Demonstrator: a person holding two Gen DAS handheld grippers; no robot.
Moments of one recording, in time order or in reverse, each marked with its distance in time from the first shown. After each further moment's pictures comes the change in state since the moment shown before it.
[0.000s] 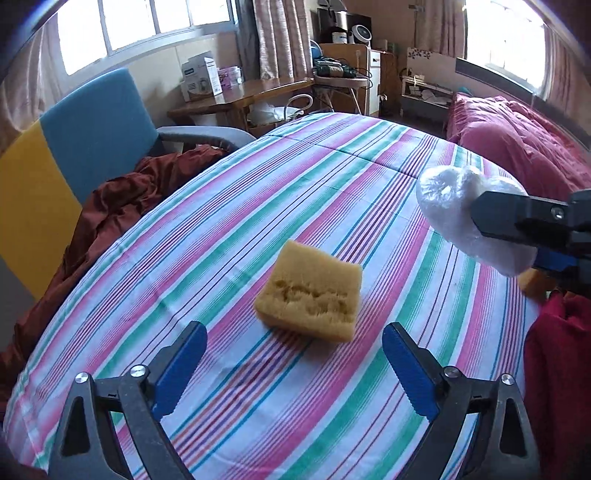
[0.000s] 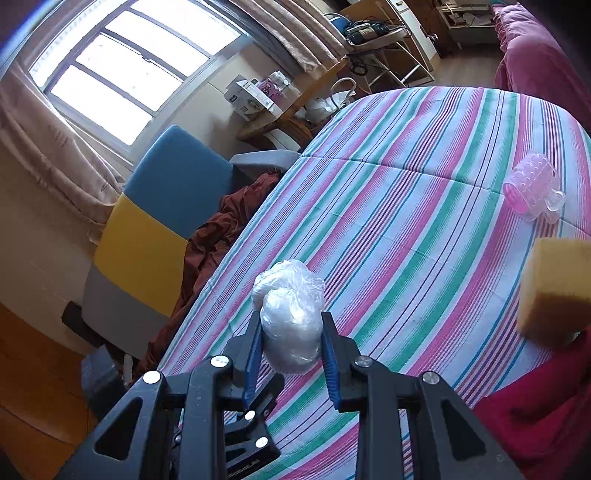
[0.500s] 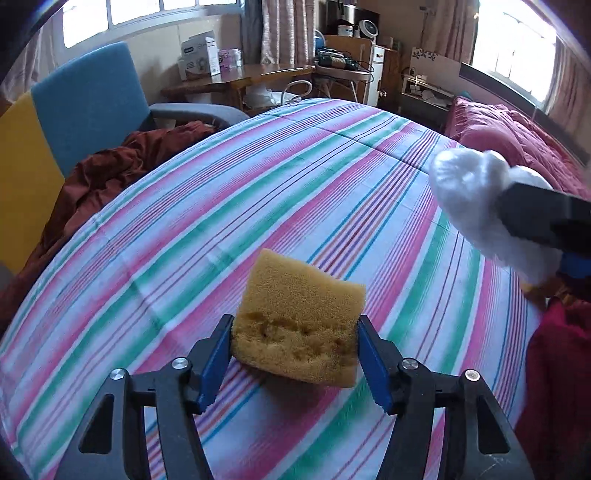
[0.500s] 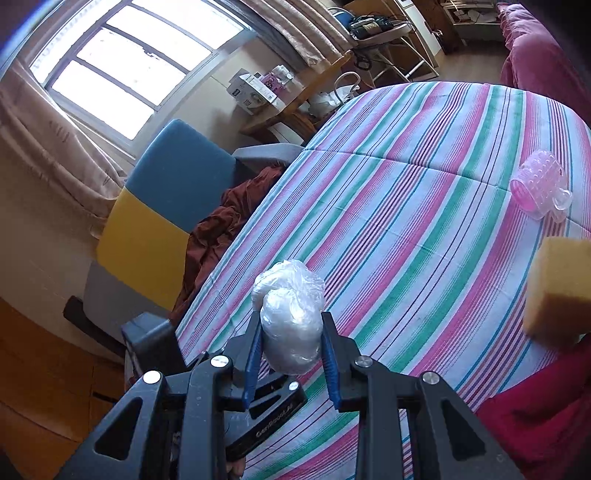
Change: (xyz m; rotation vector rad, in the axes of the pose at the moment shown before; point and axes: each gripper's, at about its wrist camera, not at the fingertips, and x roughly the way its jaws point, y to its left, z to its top) left arm 0.015 0.011 -0.019 -0.106 0.043 -0.063; right arm 0.008 0.004 0.000 -0.024 0.033 0.006
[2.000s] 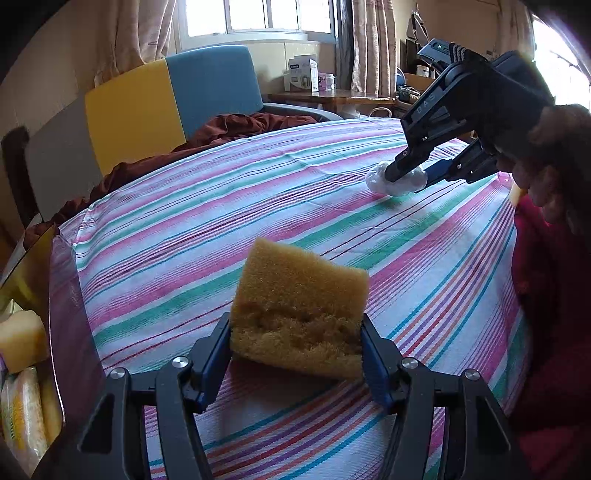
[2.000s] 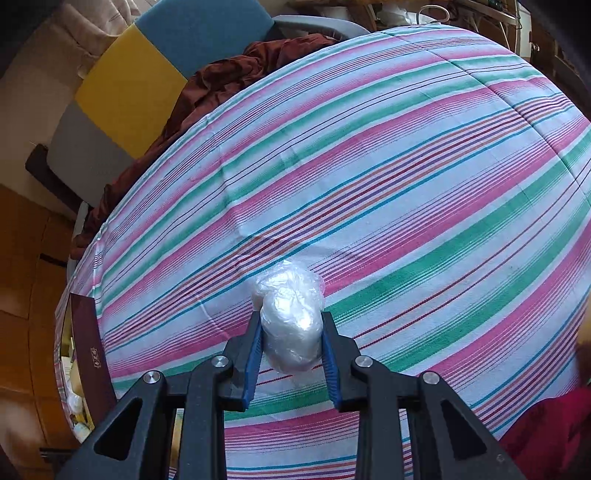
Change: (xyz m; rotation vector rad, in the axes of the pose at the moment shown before) left arm -0.116 0.004 -0.199 -0.203 -0.147 0.246; right arm 0.091 0.042 -0.051 -0.343 0.471 -0.164
